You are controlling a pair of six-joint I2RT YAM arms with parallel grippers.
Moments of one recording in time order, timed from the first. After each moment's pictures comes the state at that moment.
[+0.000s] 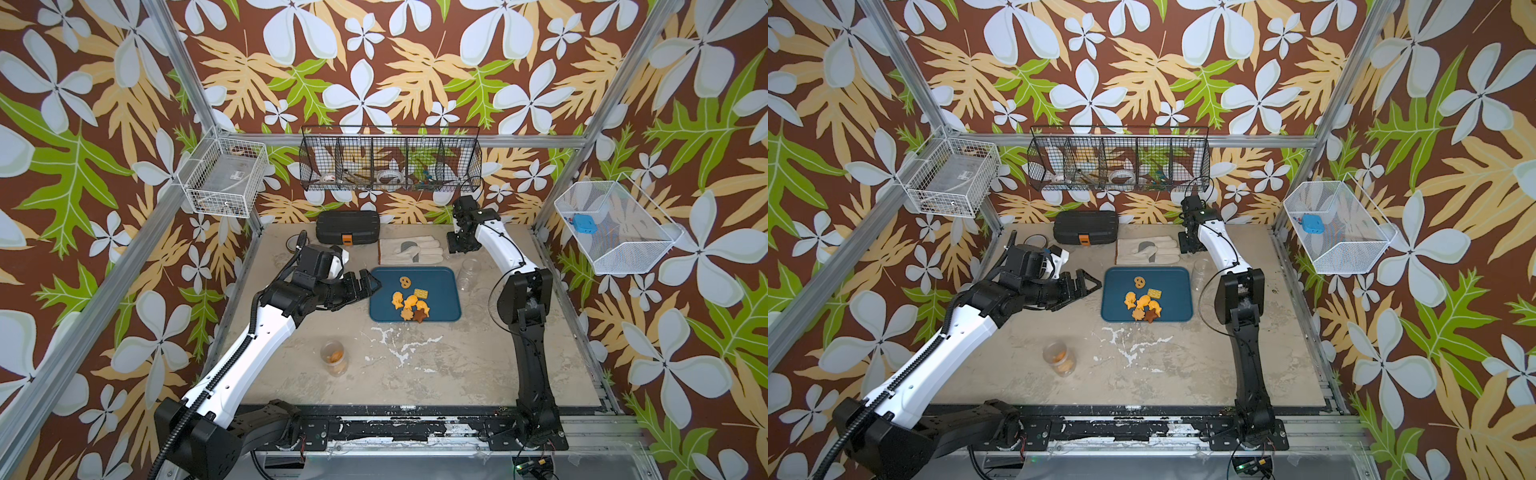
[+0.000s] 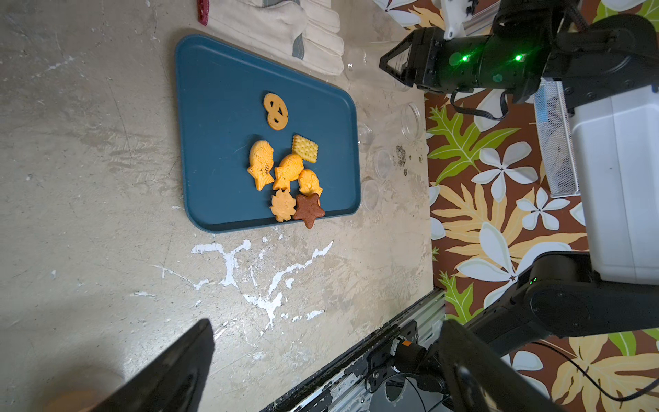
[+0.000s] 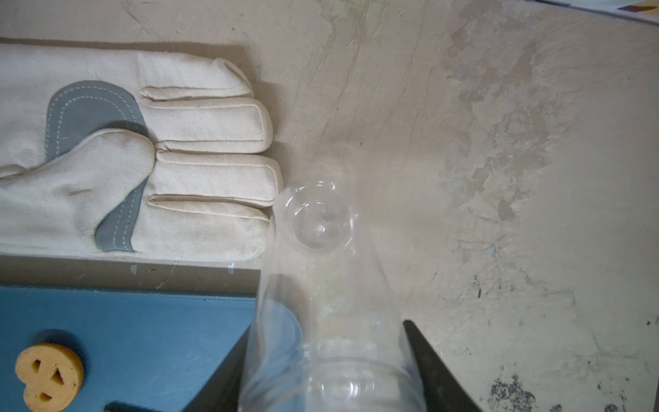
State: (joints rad) left arm -0.40 1.20 1.17 -0.71 0.42 -0.70; right arm 0.22 2.41 2.35 -1.09 0.14 0.09
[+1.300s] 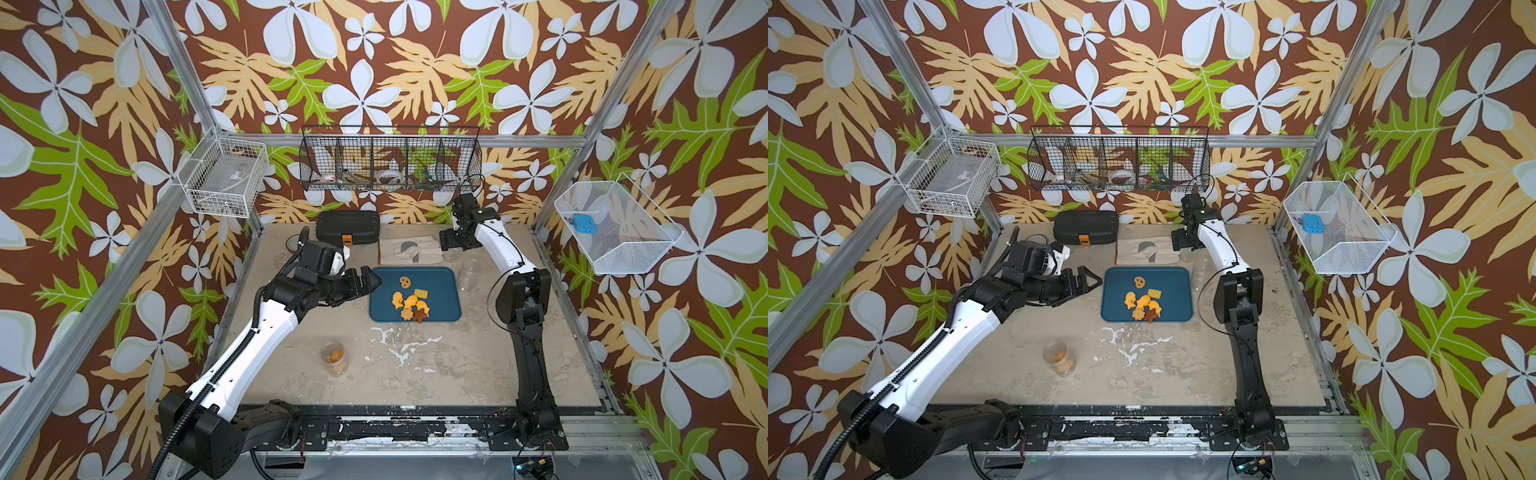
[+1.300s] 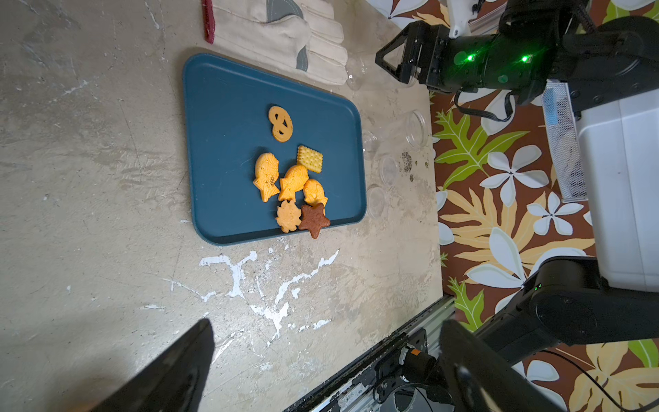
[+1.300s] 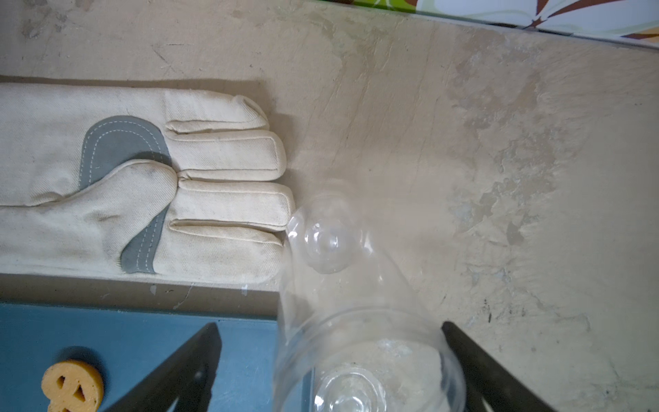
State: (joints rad) left arm -0.40 1.24 1.20 -0.71 0.40 -0.68; right arm 0.22 2.43 2.39 -1.06 0.12 0.09
